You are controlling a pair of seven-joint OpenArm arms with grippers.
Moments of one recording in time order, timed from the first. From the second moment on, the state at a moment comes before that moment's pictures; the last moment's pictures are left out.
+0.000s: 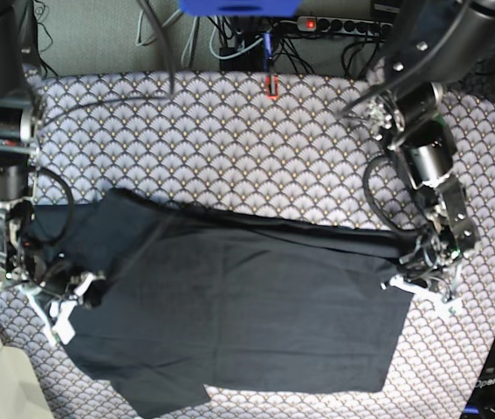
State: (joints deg) left arm -31.3 -3.6 -35.8 51.7 5.8 -16.9 34.8; right arm 36.0 21.3 2.6 41.3 15.0 39.6 -32.4
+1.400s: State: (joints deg) left arm -35.6 -4.9 -37.1 50.2 1.3 -17.0 29.7; right arm 40.9 20.1 2.7 29.3 8.9 39.7 -25.2
